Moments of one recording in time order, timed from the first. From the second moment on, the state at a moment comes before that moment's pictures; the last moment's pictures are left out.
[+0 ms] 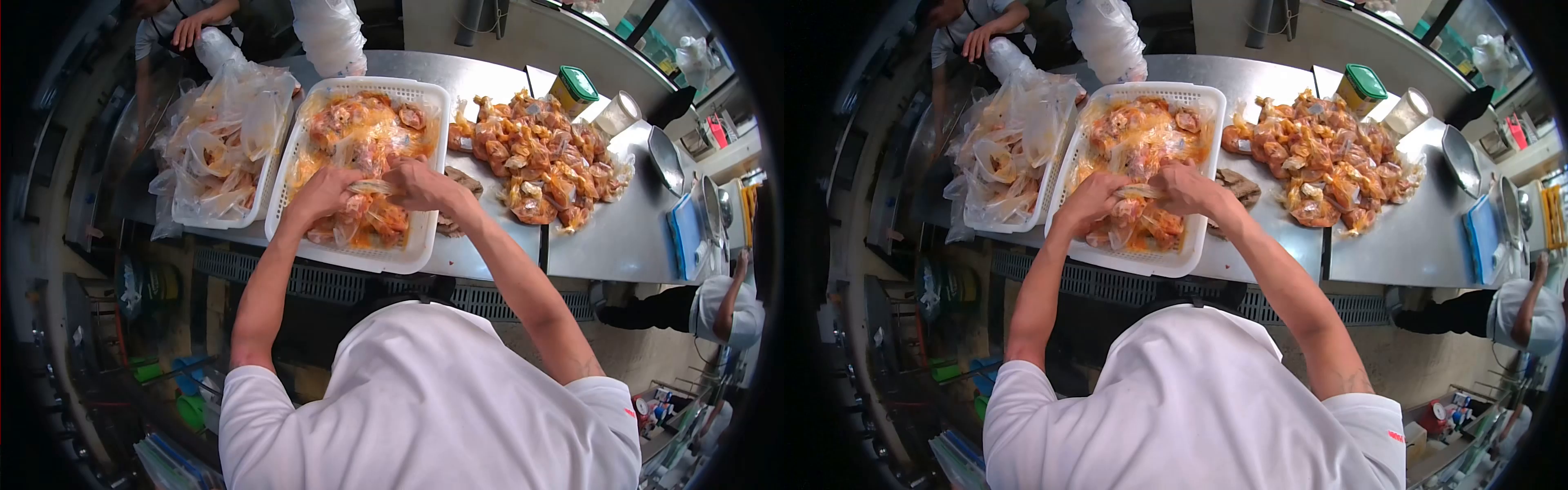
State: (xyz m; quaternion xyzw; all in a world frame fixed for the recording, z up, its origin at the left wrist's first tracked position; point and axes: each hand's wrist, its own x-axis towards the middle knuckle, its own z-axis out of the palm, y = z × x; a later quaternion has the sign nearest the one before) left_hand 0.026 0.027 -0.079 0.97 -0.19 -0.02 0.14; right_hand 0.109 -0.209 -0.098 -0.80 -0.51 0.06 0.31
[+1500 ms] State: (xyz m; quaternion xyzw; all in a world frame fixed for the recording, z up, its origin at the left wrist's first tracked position) left_hand 0.027 -0.145 -0.068 0.83 -0.24 0.29 0.41; right_hand 0.089 -0.272 -0.130 -0.76 -0.25 -0.10 0.59
